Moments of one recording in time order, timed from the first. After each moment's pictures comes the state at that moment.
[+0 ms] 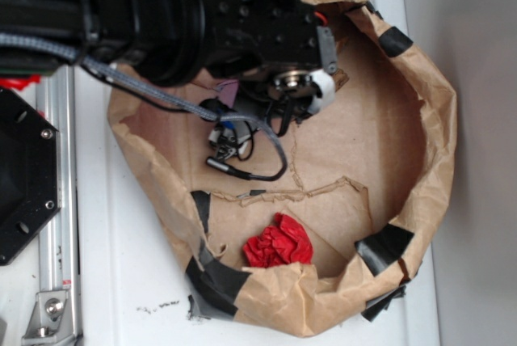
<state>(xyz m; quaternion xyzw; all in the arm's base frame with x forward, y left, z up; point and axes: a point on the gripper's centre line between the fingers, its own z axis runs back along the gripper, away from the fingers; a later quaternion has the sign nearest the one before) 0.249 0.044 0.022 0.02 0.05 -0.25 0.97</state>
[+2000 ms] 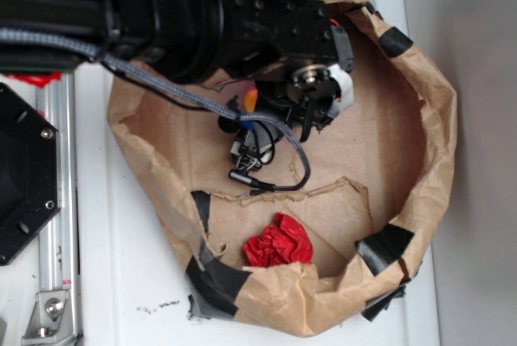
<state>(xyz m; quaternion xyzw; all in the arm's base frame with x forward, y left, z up) 0.266 0.031 0.018 -0.01 0.01 -0.24 0.97</state>
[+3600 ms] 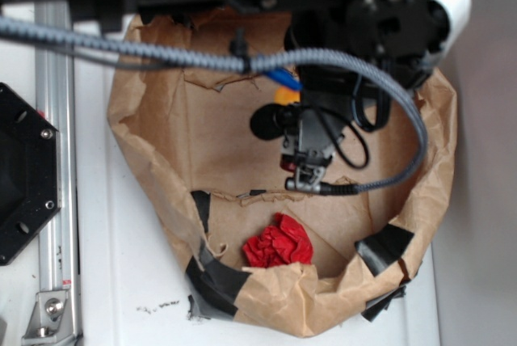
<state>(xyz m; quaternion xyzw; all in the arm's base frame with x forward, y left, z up) 0.283 0.004 0.152 -0.04 -0.03 -0.11 0.99</state>
